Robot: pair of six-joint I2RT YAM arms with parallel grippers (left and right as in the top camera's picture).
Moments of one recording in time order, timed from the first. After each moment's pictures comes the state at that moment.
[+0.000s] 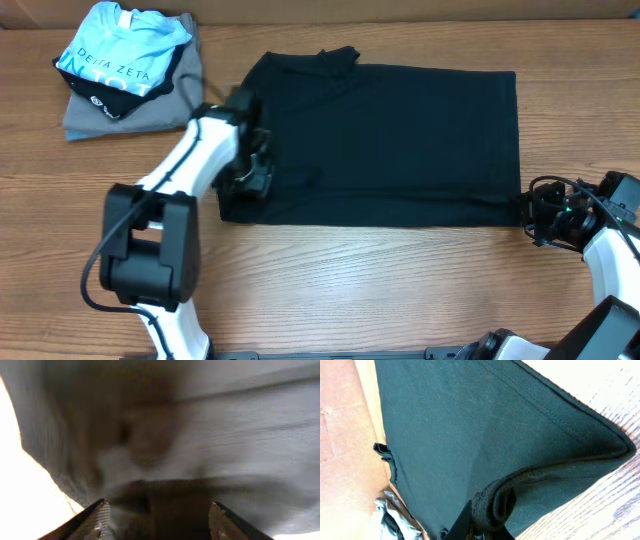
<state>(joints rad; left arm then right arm) -0.18 1.97 1.35 -0.98 0.01 -0.04 -0.59 1.41 0.74 -0.51 -0.64 0.73</state>
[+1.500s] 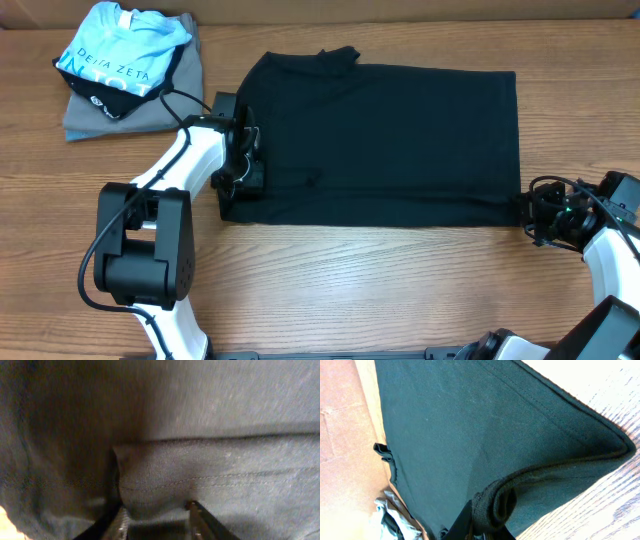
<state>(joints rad) -0.15 1.97 1.28 -0.81 0.14 -0.14 -0.59 1.41 0.74 -0.51 -0.64 0.73</state>
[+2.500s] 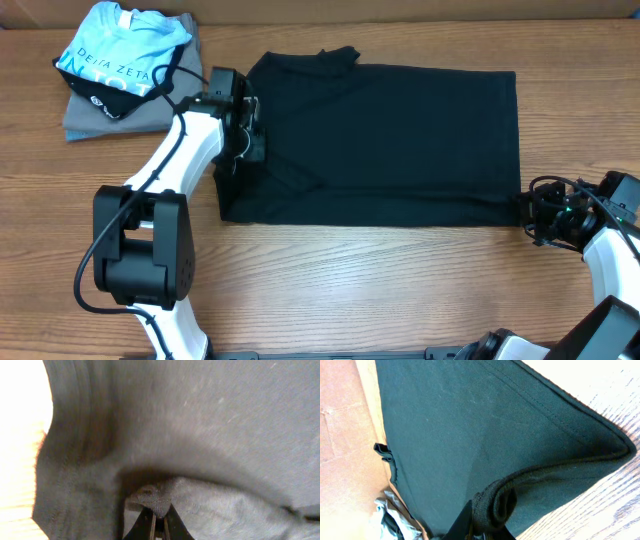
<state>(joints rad) -0.15 1.97 1.43 -0.80 0.14 -0.16 -0.59 1.41 0.74 -0.50 -0.64 0.72</state>
